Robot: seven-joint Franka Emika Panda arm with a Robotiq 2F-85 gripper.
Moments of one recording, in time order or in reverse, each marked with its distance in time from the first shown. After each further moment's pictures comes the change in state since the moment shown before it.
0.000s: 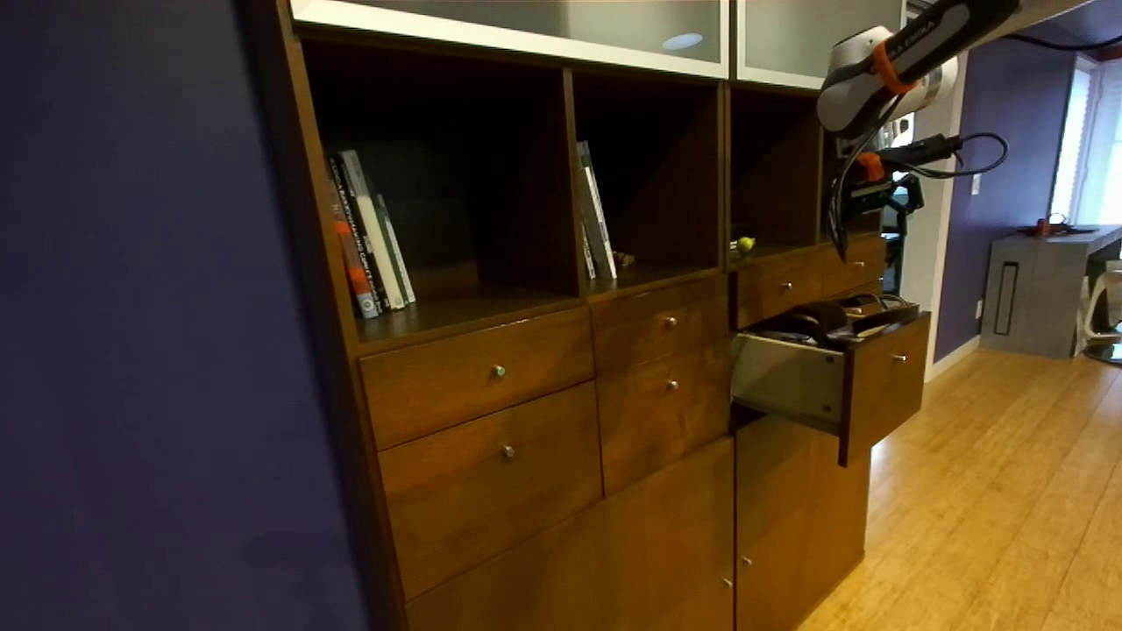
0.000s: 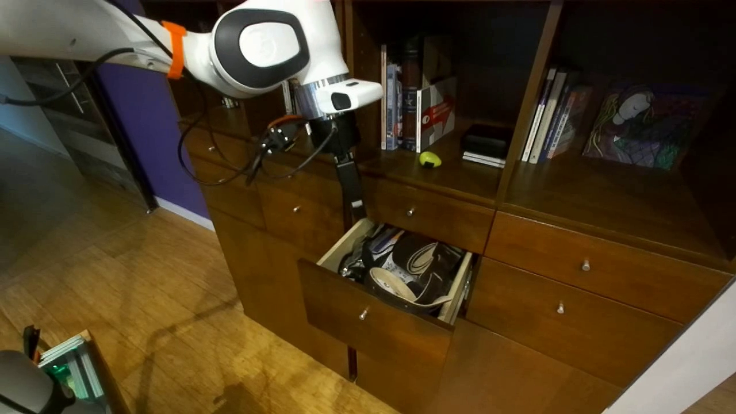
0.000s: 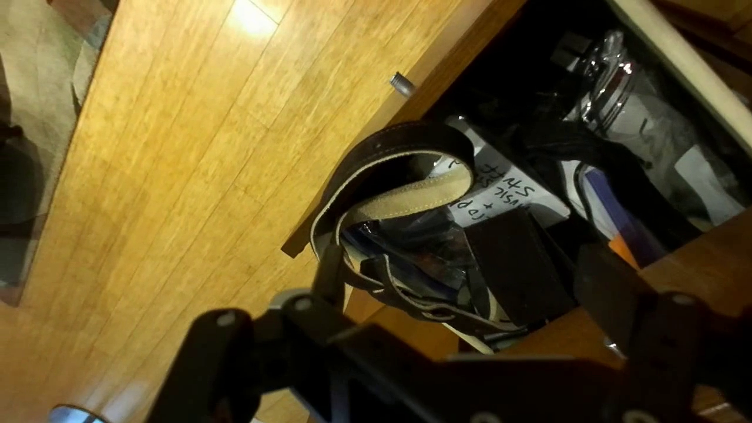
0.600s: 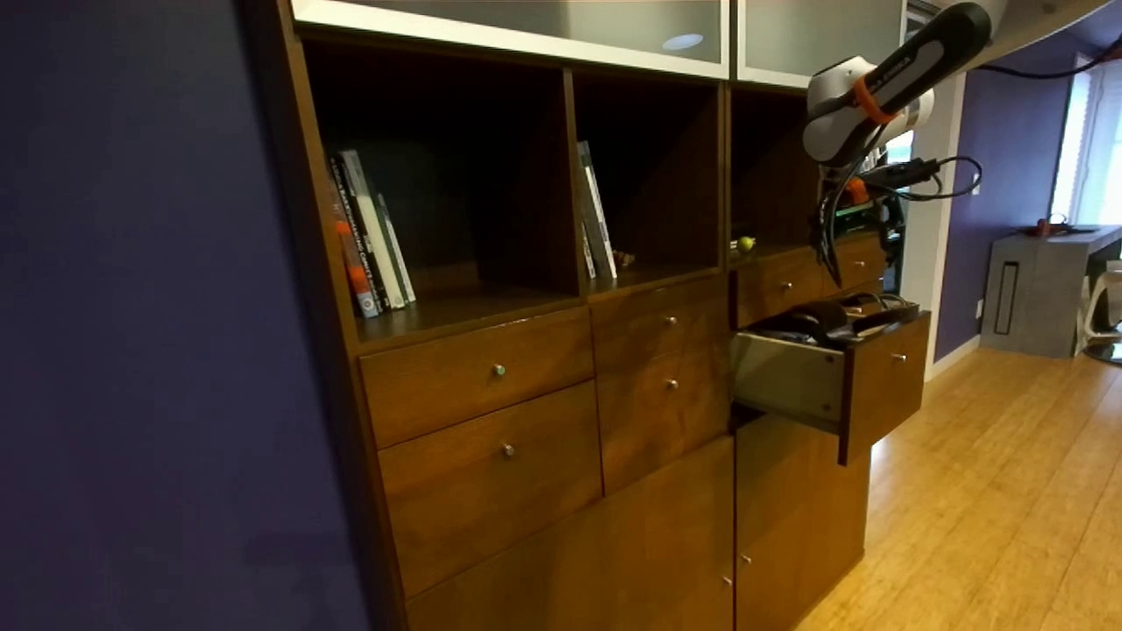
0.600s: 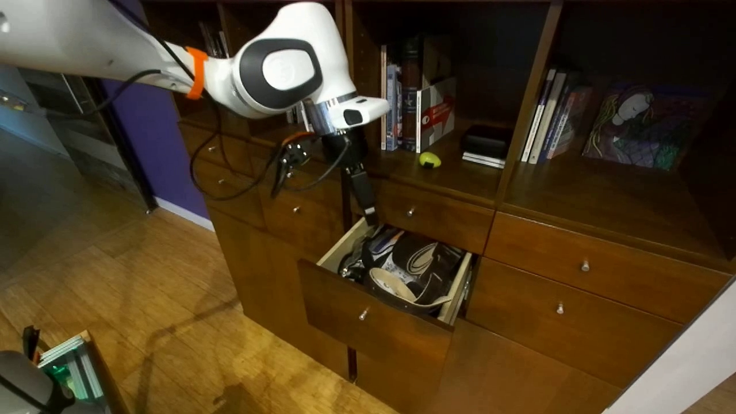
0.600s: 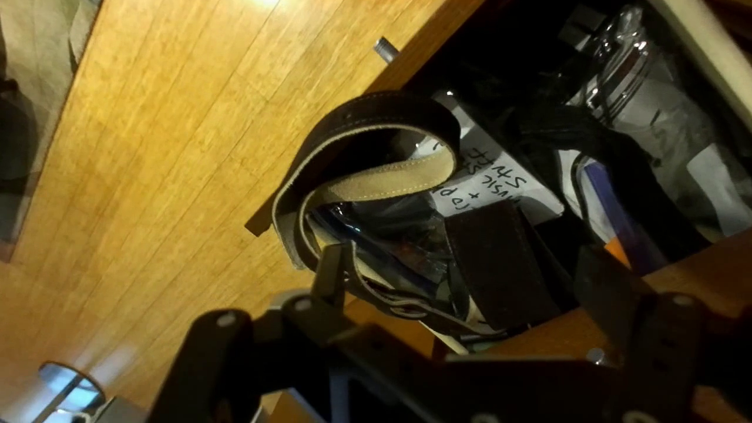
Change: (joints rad) arm 0.010 0.085 0.011 0.008 -0.053 0.090 -0.001
